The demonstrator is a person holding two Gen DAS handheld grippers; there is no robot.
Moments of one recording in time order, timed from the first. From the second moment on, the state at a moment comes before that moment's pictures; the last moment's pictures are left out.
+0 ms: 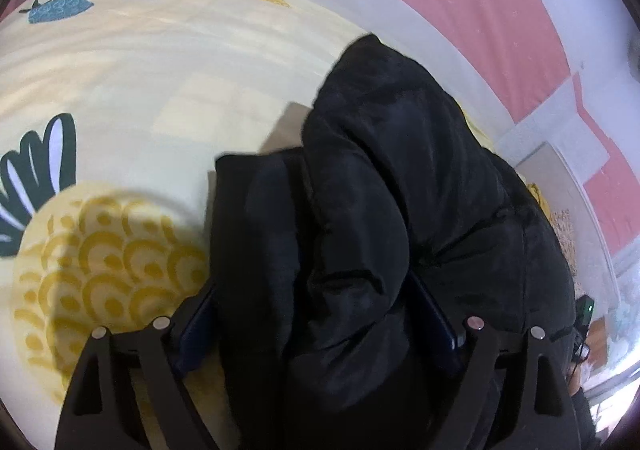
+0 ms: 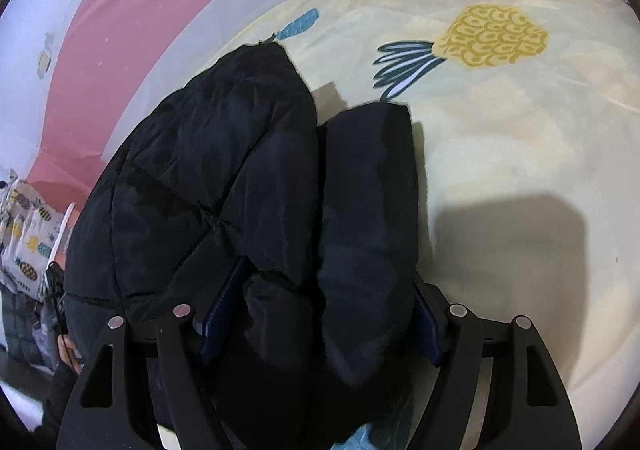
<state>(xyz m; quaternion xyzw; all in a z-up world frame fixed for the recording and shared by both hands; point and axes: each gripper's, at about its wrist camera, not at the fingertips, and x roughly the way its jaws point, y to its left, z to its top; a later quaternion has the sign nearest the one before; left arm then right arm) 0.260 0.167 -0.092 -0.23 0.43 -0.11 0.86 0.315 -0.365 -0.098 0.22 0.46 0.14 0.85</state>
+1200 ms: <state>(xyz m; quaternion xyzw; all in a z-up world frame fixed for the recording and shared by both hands) 0.219 0.132 0.006 -0.14 0.38 -0.08 0.91 0.278 -0.334 -0.019 0.18 0.39 0.17 0.89</state>
